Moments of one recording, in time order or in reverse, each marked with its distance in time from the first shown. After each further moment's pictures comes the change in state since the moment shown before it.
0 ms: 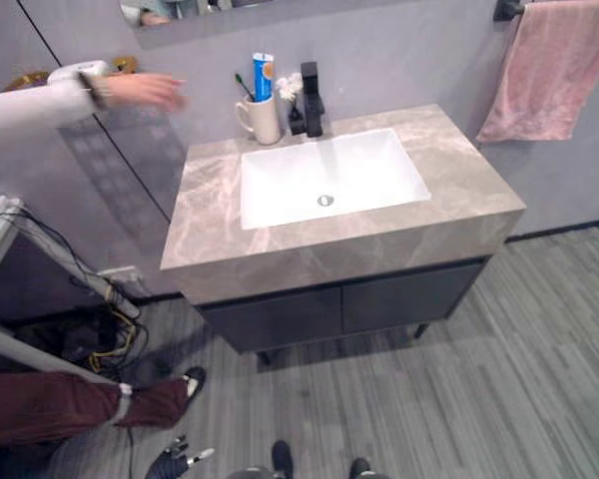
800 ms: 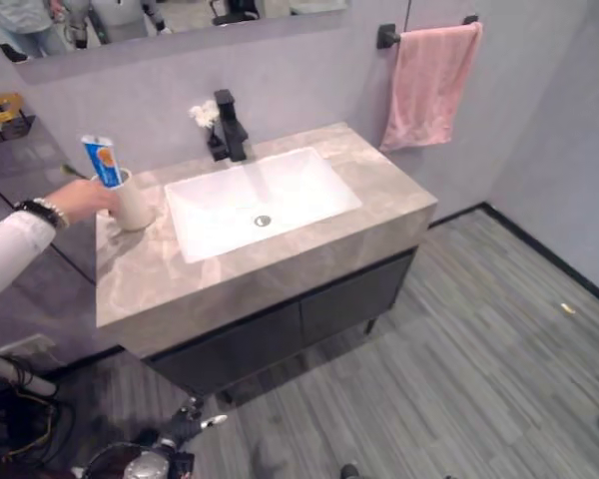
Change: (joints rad) left arm -0.119 0.022 -0.056 -0.053 0.041 -0.024 -0.015; right arm 0.040 0.130 -0.084 0.010 0.138 -0.019 -0.002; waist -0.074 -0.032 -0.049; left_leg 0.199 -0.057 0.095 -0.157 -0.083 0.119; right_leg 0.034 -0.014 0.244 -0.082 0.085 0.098
